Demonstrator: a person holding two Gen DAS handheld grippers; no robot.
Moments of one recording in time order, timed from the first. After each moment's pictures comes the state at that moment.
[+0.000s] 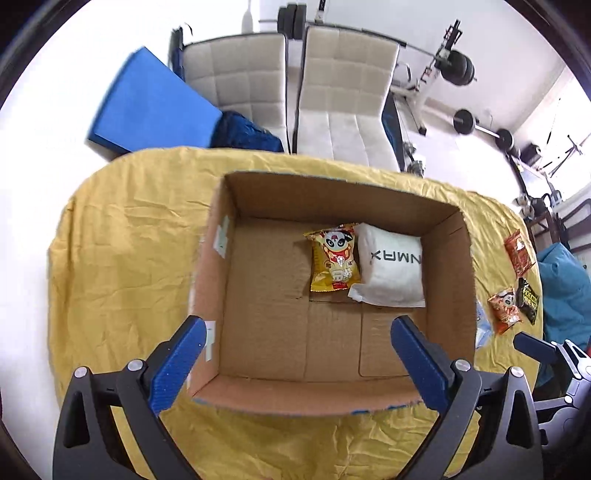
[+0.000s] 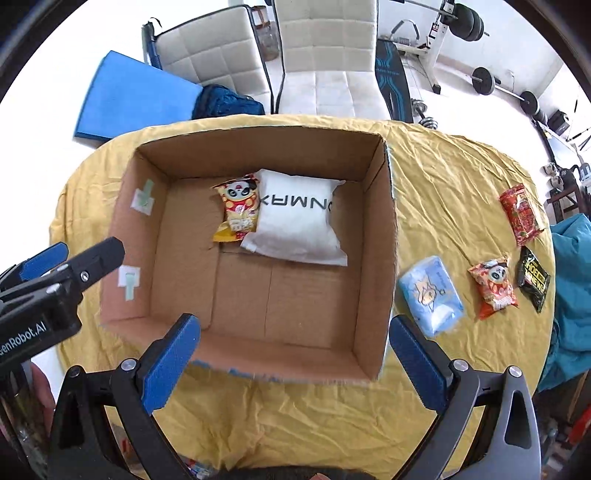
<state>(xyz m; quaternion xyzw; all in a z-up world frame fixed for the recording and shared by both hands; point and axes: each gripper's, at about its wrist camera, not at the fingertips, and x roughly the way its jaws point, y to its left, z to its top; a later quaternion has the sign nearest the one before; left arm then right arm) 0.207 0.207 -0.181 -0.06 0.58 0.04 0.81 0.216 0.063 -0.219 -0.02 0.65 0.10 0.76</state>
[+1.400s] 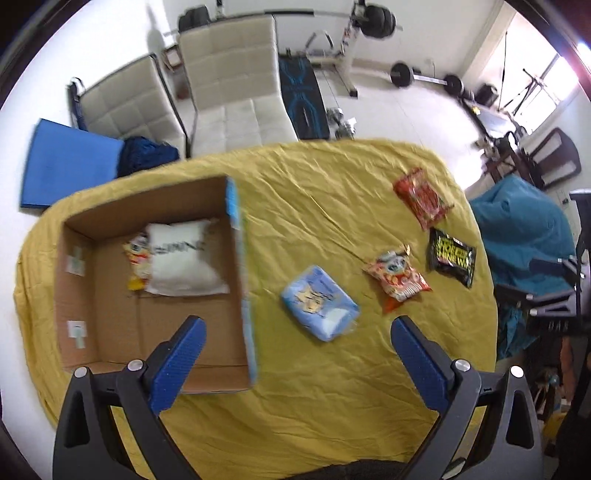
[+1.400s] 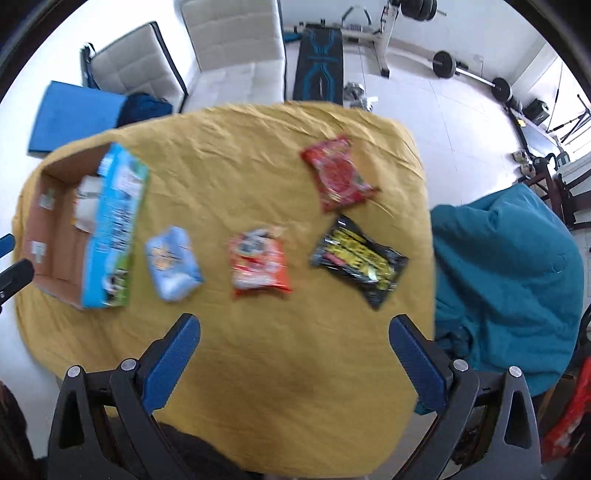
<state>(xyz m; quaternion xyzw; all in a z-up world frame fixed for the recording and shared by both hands) 0.235 -0.086 -0.193 0.00 0.62 -0.05 0.78 0.227 -0.293 -0.189 -0.04 0.65 0.07 0.75</state>
